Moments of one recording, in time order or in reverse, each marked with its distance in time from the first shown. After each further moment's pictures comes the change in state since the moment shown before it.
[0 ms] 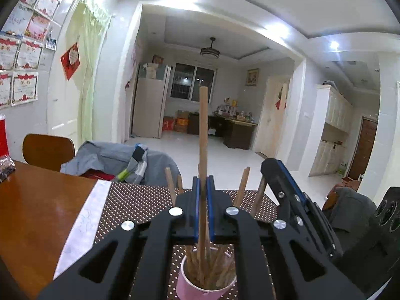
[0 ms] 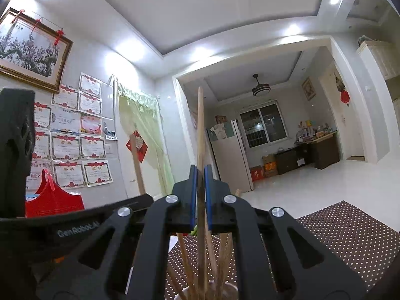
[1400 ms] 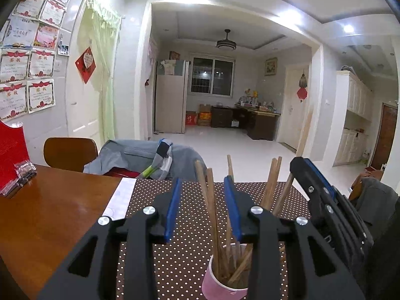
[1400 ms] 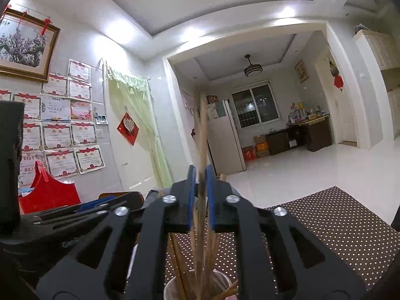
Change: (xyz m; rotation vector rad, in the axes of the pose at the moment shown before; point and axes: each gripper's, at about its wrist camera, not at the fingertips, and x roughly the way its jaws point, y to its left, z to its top) left arm 0.011 0.006 -0.003 0.060 0.033 0.159; right arm 0.011 -0.003 0.003 0.019 0.128 -0.054
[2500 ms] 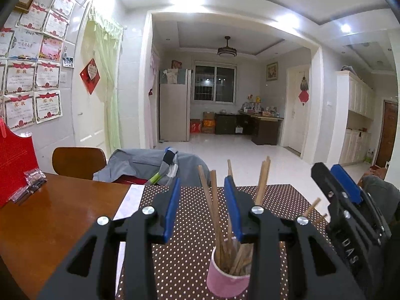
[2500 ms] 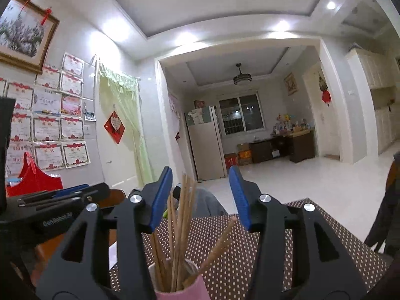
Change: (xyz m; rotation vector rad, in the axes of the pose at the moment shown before) left arm -0.043 -0.004 0.002 0.032 -0.044 0.029; right arm -0.047 -0.007 0.013 -0.064 -0.018 -0.101
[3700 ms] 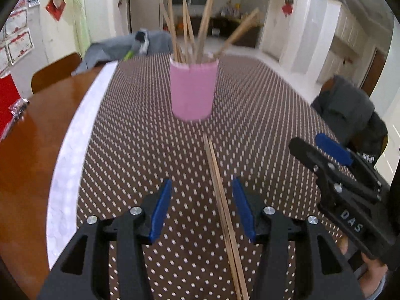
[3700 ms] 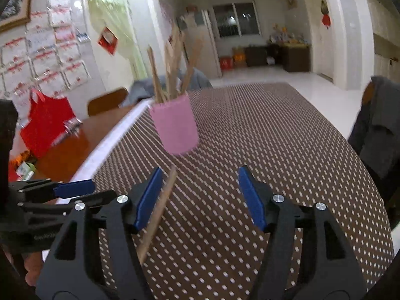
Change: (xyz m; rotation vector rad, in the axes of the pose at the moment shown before) left arm -0.085 -0.031 -0.160 0.058 0.628 -0.142; right arm -0.121 -0.019 -0.082 0.019 0.618 -0.051
